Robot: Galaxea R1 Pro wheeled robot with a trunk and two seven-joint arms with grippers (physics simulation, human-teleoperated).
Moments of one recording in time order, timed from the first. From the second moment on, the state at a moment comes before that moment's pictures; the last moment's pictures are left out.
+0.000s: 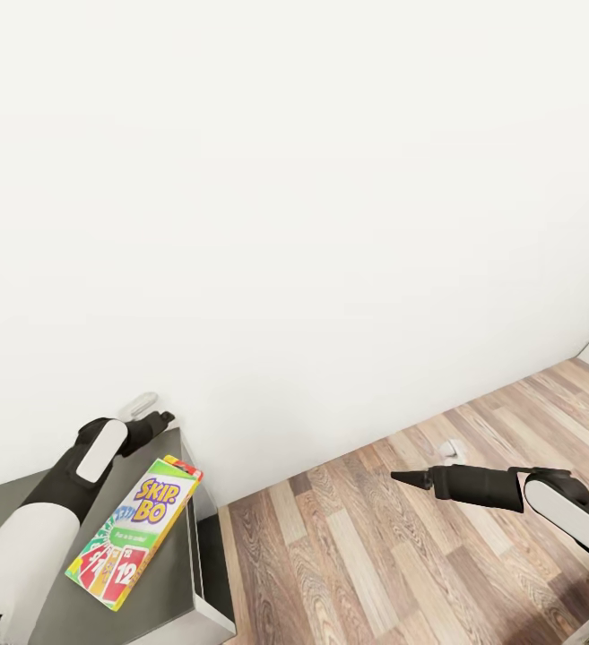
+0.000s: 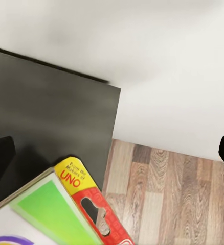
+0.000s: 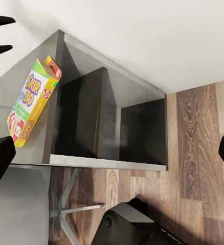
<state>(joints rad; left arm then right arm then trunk) -0.79 0.22 -0.04 -0.79 0.86 0.55 0.36 -0.61 -0.77 0.76 -1.26 -1.26 0.54 0.49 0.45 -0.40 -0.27</state>
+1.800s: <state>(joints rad) -0.86 0.21 -0.04 -0.49 0.71 0.42 0.30 -0.61 -0.77 0.76 -1.28 -1.26 0.54 0.49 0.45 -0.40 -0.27</state>
